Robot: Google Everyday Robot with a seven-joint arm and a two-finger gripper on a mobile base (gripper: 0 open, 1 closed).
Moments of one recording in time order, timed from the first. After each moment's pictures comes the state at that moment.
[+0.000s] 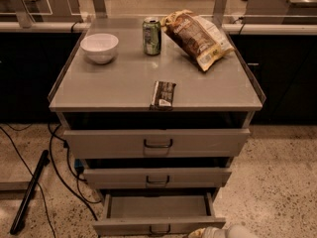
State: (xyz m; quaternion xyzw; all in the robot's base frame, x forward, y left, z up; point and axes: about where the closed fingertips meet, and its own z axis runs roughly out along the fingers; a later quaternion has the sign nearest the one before) arm 0.398 -0.170 0.155 -0.59 0.73 0.16 0.30
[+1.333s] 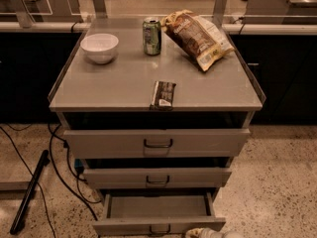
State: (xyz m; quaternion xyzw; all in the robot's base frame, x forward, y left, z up) arm 0.419 -0.168 0.111 -0.57 0.73 0.12 0.35
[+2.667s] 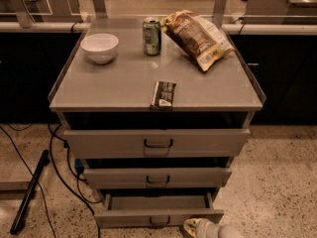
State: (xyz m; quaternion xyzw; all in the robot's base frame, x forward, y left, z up) arm 0.471 -0.165 0.108 -0.58 0.71 0.08 0.39
